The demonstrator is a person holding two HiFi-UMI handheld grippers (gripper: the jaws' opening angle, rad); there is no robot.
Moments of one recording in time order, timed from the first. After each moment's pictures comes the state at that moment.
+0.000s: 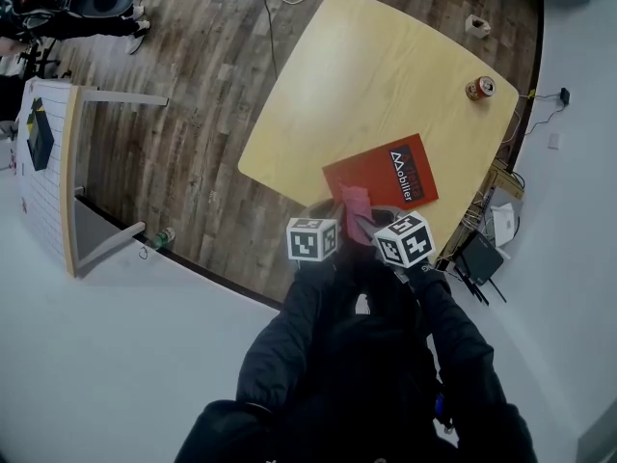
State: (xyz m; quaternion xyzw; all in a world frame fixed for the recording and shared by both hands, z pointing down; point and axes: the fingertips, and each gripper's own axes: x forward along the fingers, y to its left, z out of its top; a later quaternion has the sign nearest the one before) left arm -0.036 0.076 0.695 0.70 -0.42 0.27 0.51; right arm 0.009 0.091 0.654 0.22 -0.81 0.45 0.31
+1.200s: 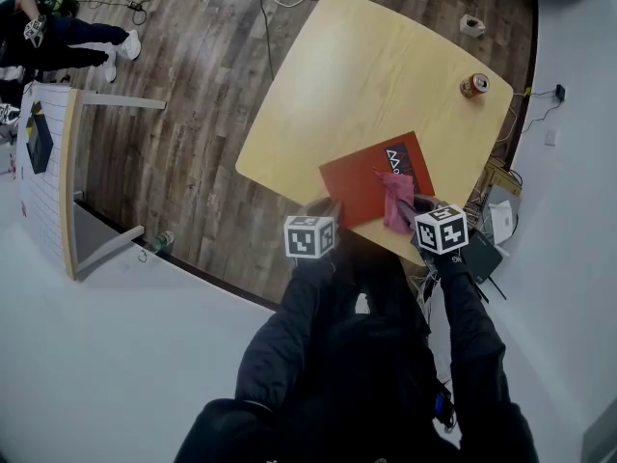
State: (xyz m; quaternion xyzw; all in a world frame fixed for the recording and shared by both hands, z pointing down) left arm -0.036 0.075 0.695 0.70 -0.42 0.27 0.50; right arm 0.121 0.066 0.675 0.33 -0.76 0.44 0.33
